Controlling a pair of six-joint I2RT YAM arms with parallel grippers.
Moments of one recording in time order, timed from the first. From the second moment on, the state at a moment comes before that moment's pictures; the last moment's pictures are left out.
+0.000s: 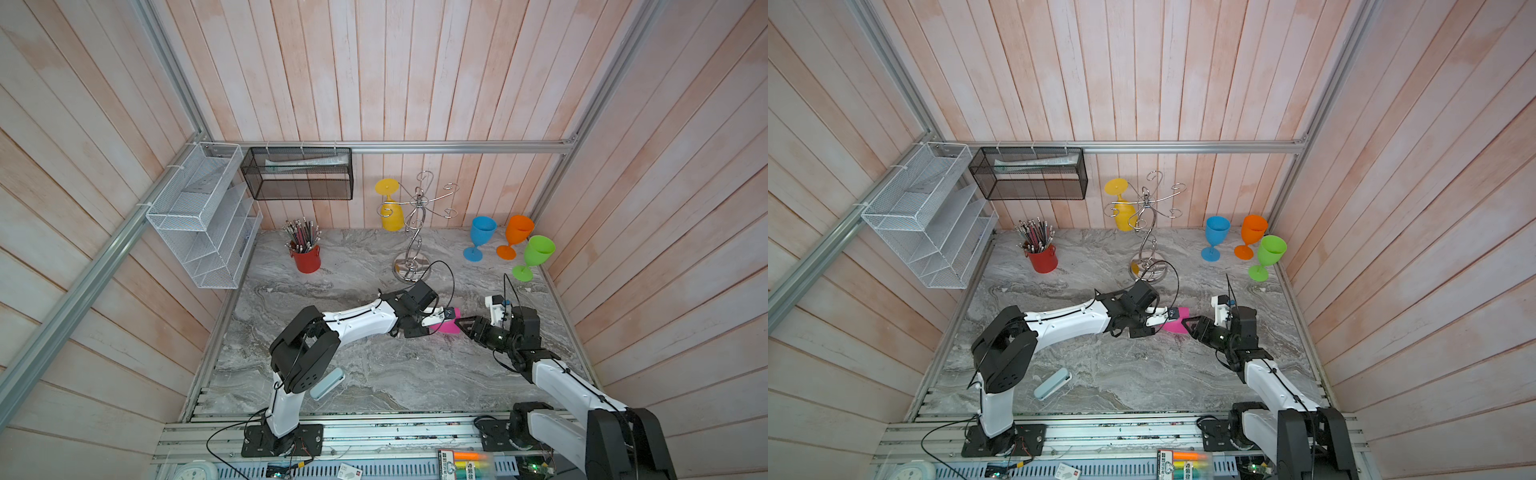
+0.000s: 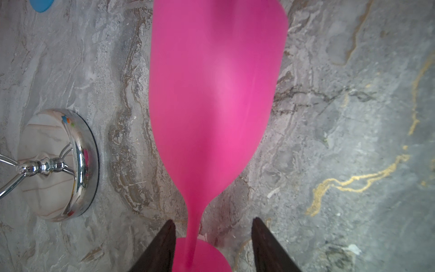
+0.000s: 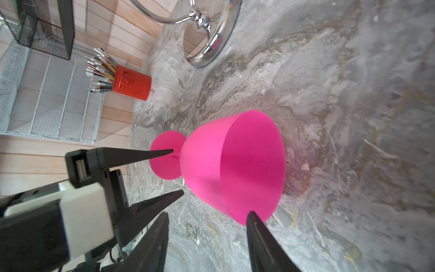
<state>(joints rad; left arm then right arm) -0.91 1.96 1.40 -0.44 -0.01 0.66 0.06 1.07 0.30 0.16 -0.70 0.66</state>
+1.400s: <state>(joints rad) -0.92 1.89 1.43 -0.42 -0.05 0.62 0.20 1.21 0.34 0.50 -0.80 0.73</state>
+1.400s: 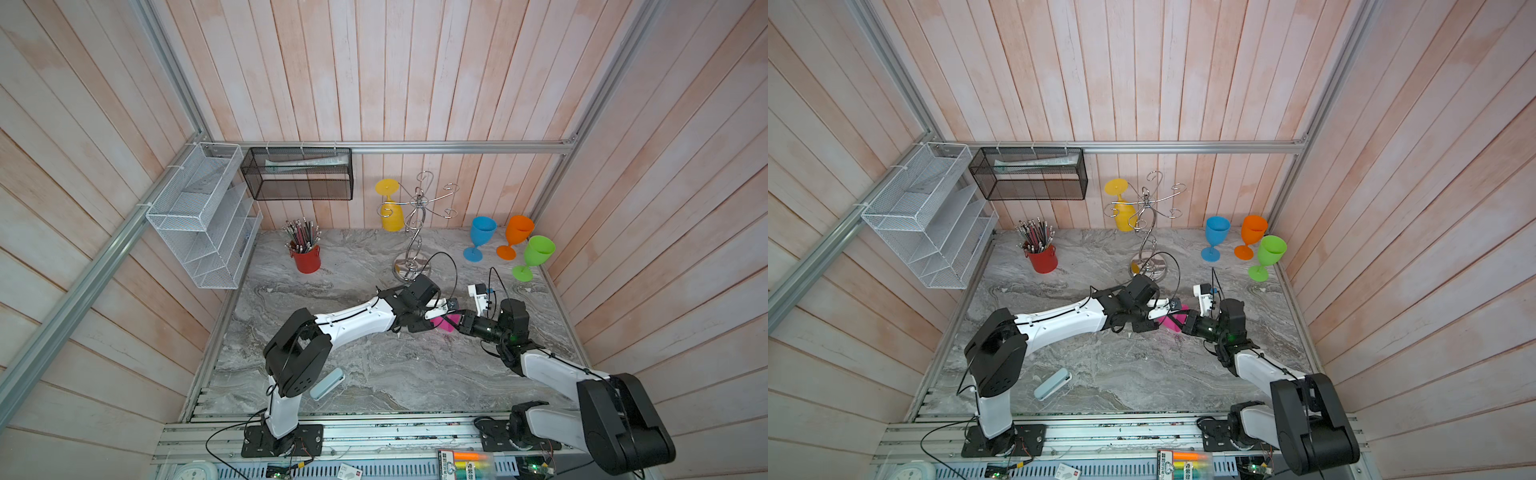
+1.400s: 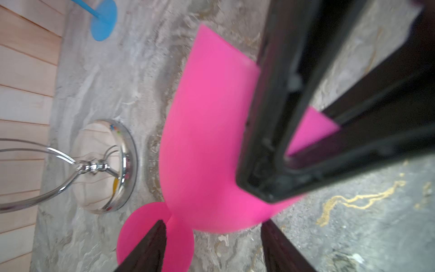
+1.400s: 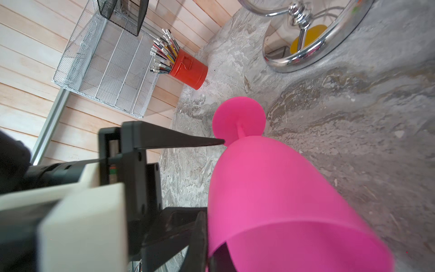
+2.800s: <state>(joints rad) -1.02 1.17 1.13 -0.54 -0.17 0.20 0.07 1.49 1.41 -0.87 -0.08 0.26</state>
